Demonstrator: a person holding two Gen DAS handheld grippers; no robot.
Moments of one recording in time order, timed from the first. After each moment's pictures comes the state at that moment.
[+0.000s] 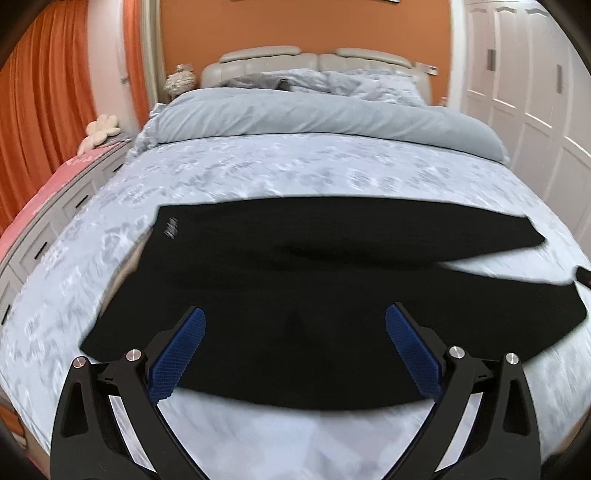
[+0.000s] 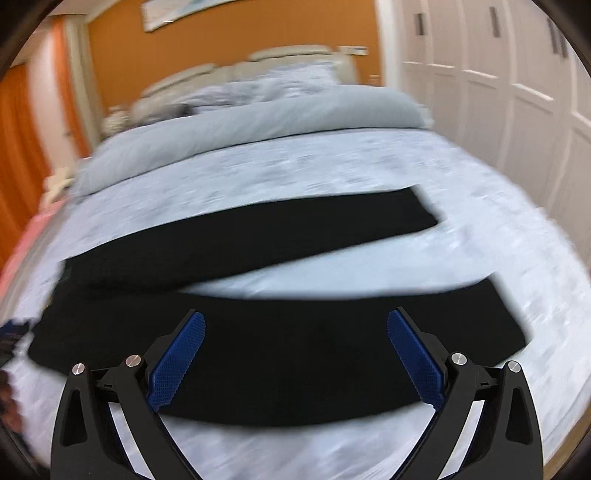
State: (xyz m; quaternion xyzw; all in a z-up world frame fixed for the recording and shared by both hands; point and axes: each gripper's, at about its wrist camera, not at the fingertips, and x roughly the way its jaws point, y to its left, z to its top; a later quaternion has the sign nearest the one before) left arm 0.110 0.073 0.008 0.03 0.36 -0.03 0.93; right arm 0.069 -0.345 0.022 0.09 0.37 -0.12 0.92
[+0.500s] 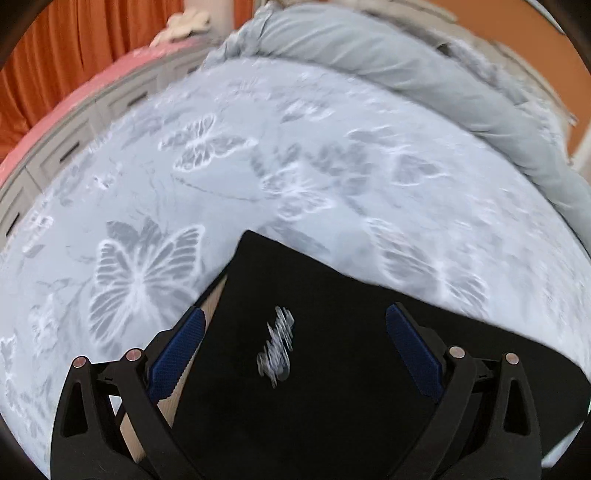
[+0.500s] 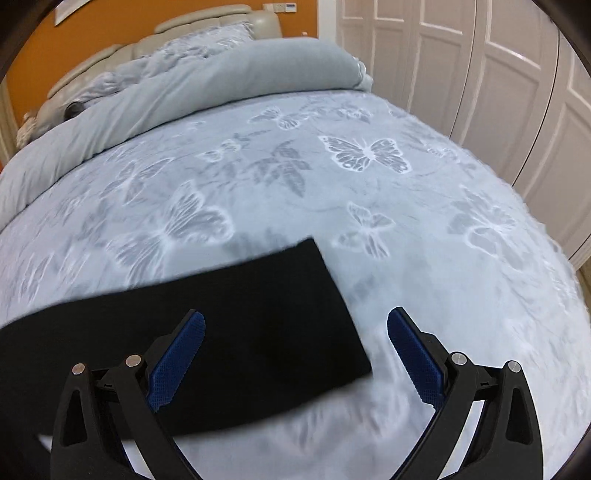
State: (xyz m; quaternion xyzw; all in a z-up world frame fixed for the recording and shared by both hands) left arm 0.400 0.262 -0.081 -0.11 0.49 0.13 0.85; right arm 0.272 -0.558 -0.061 0.12 0.44 -0.21 0.86
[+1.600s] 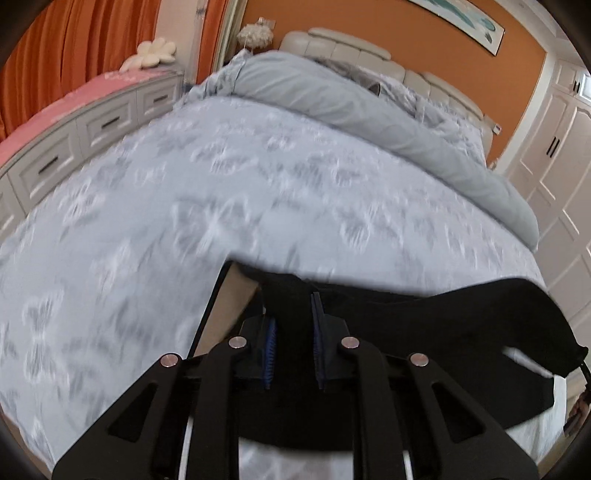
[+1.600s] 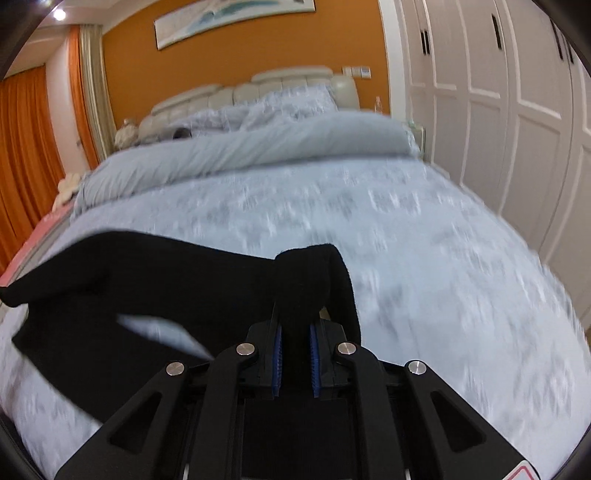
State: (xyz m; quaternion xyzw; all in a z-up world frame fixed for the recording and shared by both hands) left arm 0.166 0.302 -0.001 -0.13 0.41 0.00 0.90; right arm 0.051 -0.512 0.015 0.08 0.34 -0.06 0.93
